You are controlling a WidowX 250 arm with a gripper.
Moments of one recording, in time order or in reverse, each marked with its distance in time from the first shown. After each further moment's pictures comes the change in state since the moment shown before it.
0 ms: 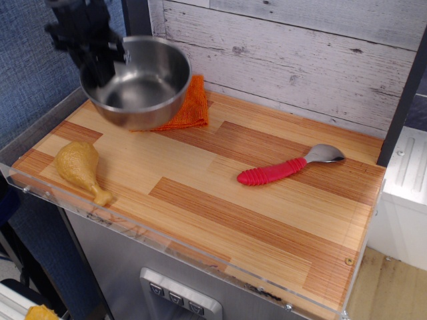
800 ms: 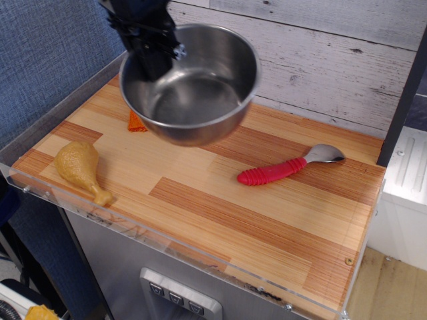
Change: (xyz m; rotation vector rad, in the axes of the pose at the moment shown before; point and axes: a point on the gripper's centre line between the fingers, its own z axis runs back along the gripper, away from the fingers) arm -0.015 -0.106 0.040 -0.075 -0.035 -0.336
